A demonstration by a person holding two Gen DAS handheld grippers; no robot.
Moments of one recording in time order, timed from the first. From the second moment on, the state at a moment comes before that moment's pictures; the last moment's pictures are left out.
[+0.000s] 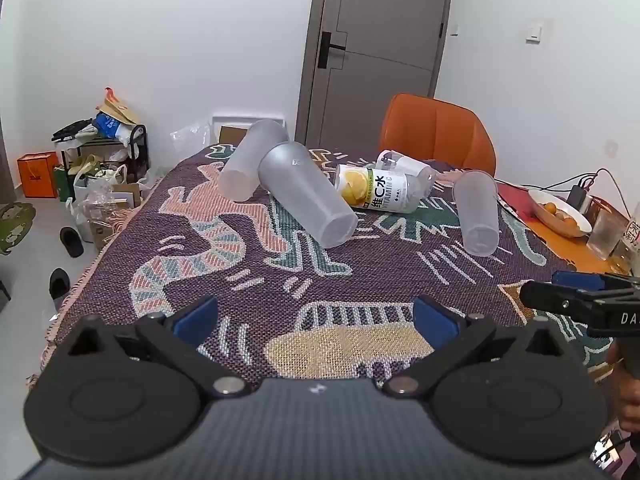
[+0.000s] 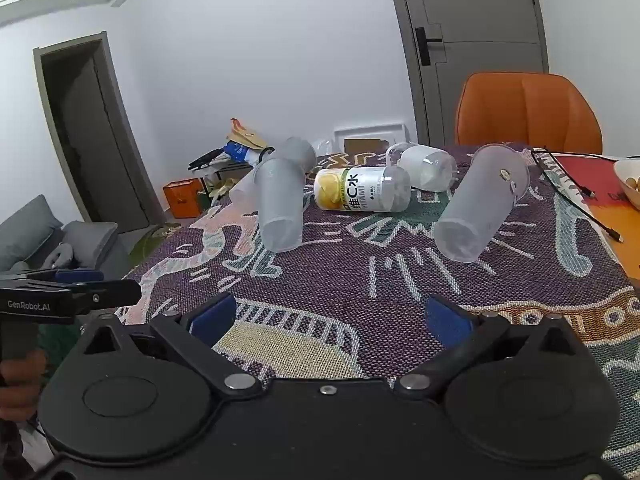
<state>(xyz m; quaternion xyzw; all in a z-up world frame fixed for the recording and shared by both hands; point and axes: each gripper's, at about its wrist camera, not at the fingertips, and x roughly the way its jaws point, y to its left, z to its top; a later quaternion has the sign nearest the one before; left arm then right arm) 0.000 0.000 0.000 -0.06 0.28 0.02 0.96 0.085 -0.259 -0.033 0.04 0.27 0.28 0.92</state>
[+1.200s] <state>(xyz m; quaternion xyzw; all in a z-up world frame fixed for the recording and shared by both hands) -0.003 -0.001 0.002 -0.06 0.28 0.01 0.96 0.084 -0.257 -0.034 0.03 0.27 0.28 0.92</state>
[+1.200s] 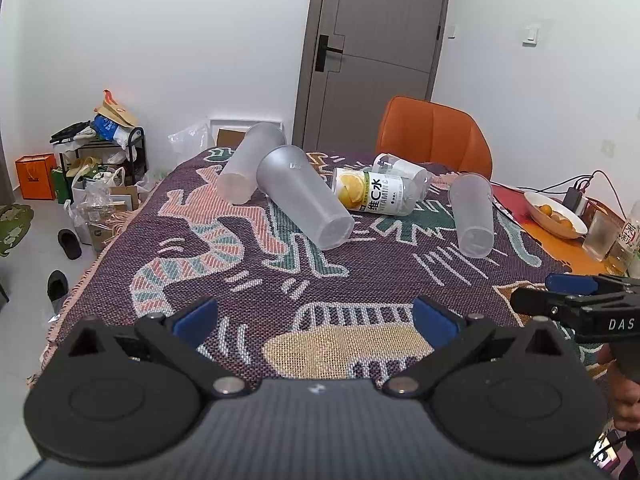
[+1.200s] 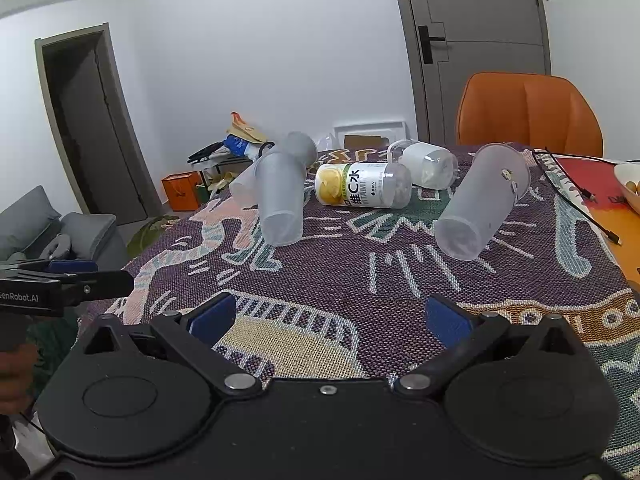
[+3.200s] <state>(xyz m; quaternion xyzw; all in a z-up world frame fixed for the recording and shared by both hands) 0.012 0.020 0.000 -0.09 0.27 0.02 0.96 0.105 -0.237 -0.035 0.01 0.28 0.28 0.92</state>
